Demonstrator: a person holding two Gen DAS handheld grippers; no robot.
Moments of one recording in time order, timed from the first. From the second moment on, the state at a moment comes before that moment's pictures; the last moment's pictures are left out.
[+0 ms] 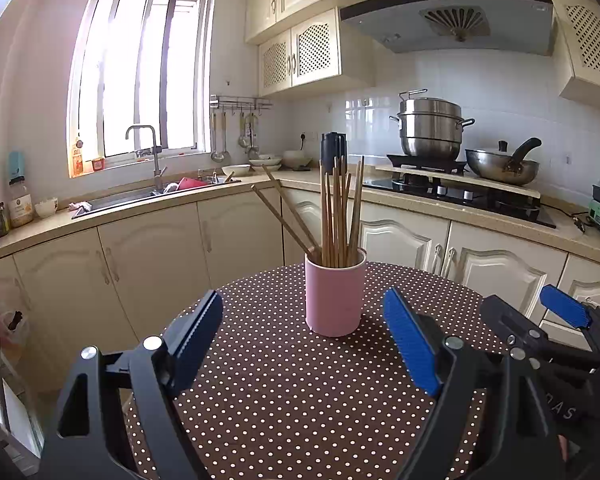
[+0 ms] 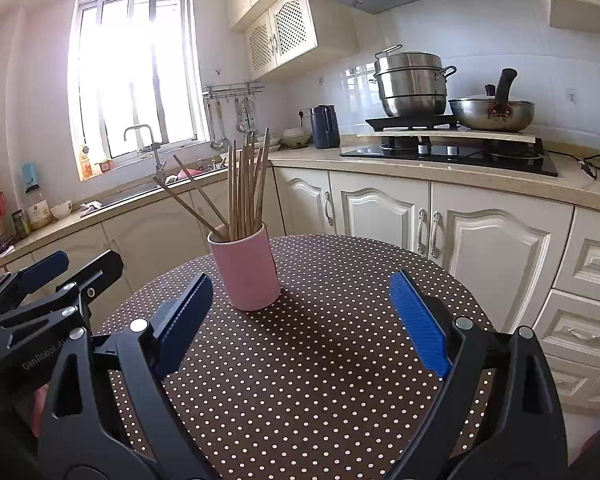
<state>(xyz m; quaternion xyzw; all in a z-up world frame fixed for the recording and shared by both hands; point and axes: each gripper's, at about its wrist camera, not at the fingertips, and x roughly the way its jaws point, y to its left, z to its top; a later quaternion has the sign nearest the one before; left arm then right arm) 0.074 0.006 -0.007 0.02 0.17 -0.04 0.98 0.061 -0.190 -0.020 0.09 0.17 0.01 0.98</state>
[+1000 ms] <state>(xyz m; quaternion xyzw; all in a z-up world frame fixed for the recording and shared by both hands) 0.076 0.007 -0.009 0.02 0.18 -0.05 0.98 0.061 -0.191 -0.022 0.09 0.18 0.01 0.98</state>
